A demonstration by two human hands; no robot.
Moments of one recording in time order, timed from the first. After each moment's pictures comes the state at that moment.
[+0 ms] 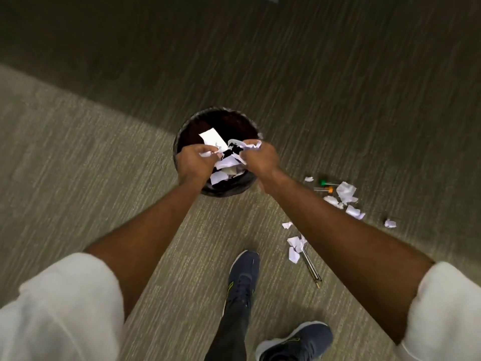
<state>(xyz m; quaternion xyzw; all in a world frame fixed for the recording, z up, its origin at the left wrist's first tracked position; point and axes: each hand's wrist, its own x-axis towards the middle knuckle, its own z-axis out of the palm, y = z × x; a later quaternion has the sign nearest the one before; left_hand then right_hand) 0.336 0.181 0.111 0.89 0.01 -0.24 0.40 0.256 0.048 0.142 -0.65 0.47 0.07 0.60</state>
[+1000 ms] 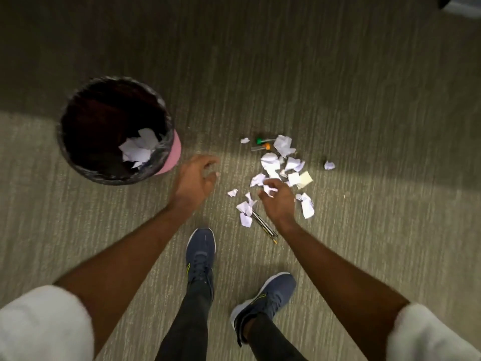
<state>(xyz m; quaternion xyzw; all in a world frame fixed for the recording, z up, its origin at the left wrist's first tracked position) 0.159 0.096 0.062 0.82 -0.32 -0.34 0.33 -0.043 -0.004 0.021 -0.62 0.62 -0.03 0.48</state>
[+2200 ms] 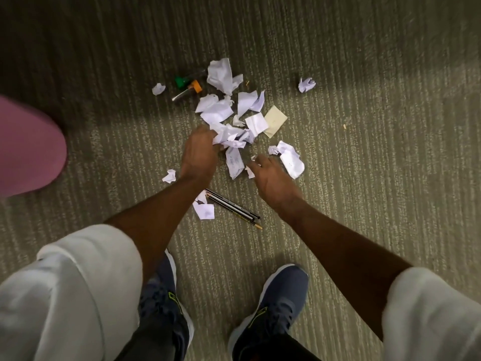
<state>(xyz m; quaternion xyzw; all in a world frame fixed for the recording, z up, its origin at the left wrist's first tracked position) -0.004 -0.020 -0.200 0.83 -0.49 -0.25 0.13 -0.199 -0.037 -0.207 -0.87 0.41 0.14 0.23</state>
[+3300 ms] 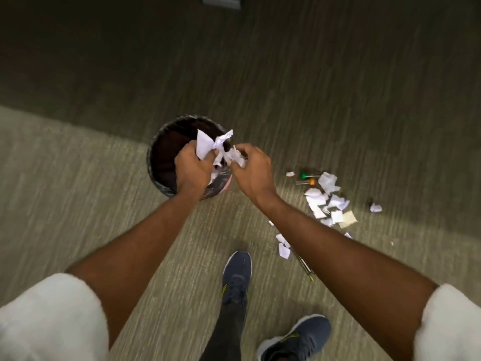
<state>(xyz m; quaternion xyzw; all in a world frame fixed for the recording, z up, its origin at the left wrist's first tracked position) 0.279 0.121 0.146 0.89 -0.11 -0.16 0.40 0.179 0.020 0.154 -0.77 0.38 -0.10 0.50</state>
